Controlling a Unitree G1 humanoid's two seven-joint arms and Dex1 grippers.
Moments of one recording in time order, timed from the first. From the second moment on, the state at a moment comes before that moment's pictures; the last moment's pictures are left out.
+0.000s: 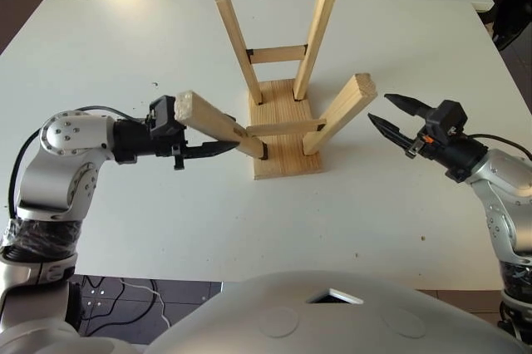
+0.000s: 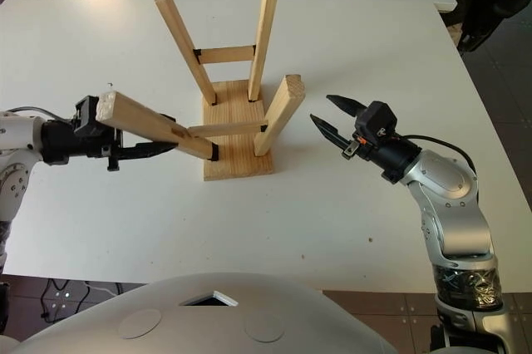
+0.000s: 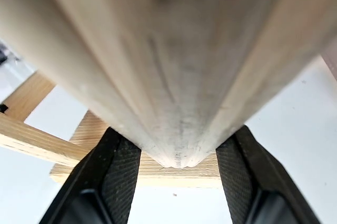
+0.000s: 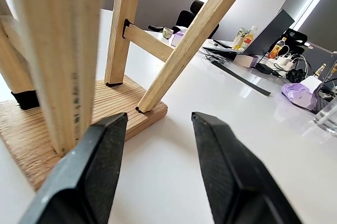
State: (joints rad) left arm -0.14 0.86 0.02 -0.22 -0.57 0.31 -1.22; right arm 0.14 -0.62 -0.12 -0.42 0.33 0.15 0.73
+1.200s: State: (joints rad) left arm -0.34 0.81 -0.20 -0.12 -0.52 0.32 -1.05; right arm 0.21 -0.62 0.11 -0.40 0.22 0.06 0.82
